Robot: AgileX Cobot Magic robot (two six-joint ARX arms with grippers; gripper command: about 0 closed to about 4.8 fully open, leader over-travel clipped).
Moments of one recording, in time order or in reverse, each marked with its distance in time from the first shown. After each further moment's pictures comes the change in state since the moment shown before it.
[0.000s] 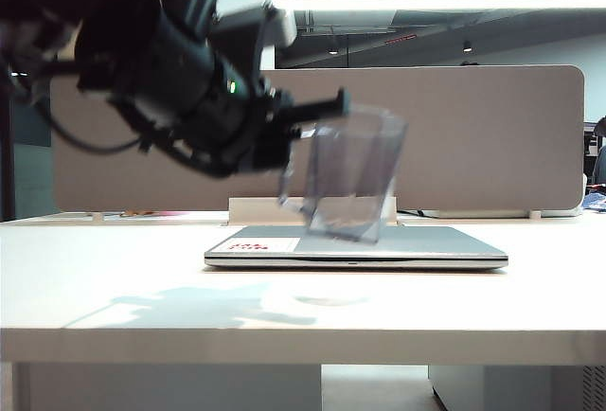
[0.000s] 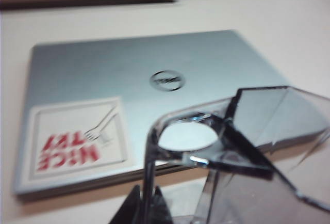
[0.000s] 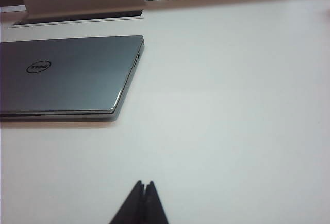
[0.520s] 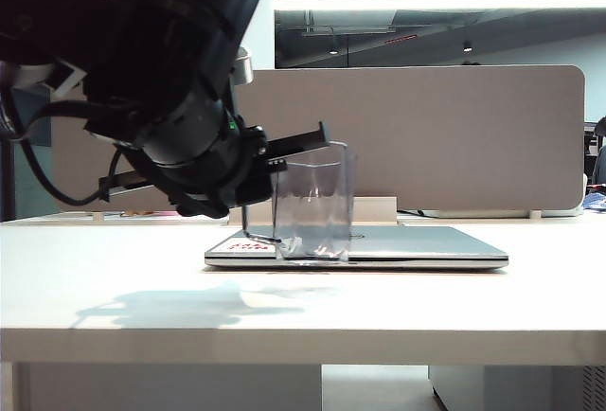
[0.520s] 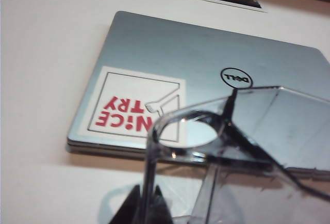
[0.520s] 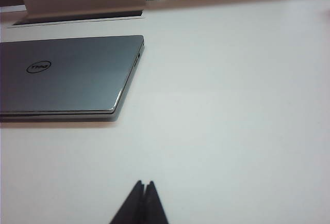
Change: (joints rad) left arm -0.055 0.072 -0.004 -0.024 -0.286 -0.272; right arm 0.000 0.000 0.000 0.000 0.000 0.000
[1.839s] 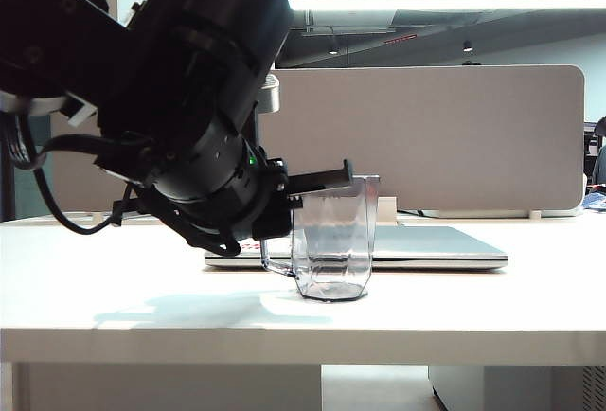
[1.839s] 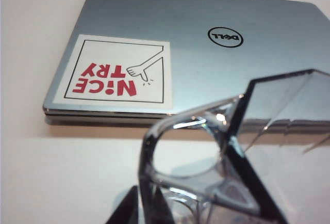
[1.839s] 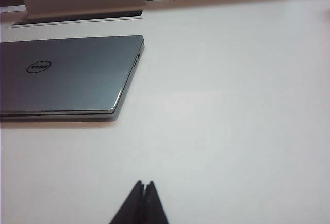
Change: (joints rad) left arm -0.042 0.071 0.000 0.004 0.003 0.039; right arm 0.000 0.000 0.000 0.000 0.000 0.001
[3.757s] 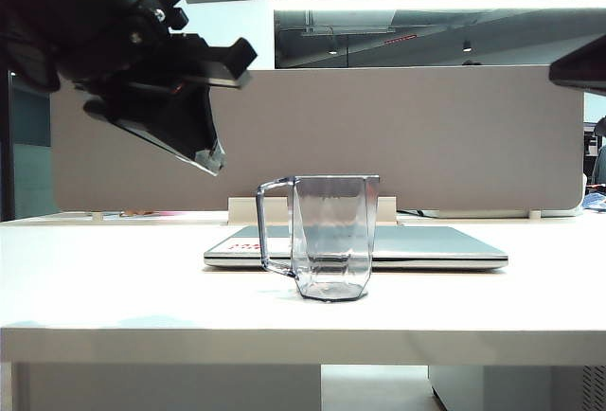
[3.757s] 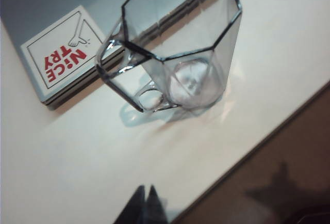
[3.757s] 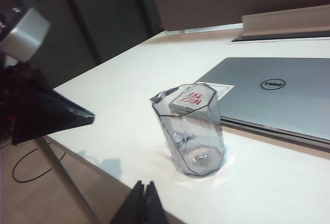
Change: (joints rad) left arm 0.002 -0.593 0.000 -0.813 0.385 0.471; right arm 0.631 0.000 0.000 0.181 -0.020 0.179
